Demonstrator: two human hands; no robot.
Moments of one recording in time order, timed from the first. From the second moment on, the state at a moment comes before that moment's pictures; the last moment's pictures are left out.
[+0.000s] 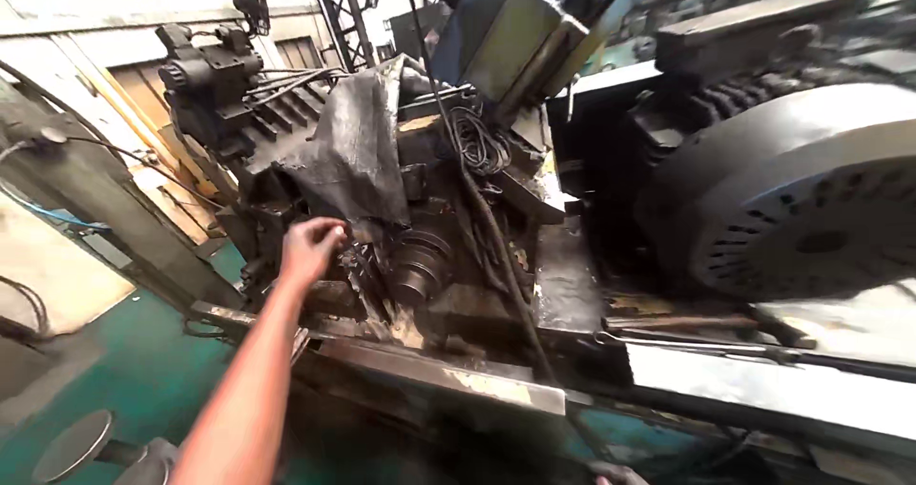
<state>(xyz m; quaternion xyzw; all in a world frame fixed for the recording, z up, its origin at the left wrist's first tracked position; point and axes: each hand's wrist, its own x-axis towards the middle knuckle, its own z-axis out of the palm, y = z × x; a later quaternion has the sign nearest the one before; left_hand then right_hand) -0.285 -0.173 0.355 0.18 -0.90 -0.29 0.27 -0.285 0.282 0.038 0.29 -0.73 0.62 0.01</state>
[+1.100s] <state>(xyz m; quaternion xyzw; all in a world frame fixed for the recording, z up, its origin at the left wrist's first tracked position) -0.358 -0.395 0.268 0.10 -0.96 -0.27 -0.01 -0.420 -0.193 0.228 0.20 -0.82 0.49 -0.23</state>
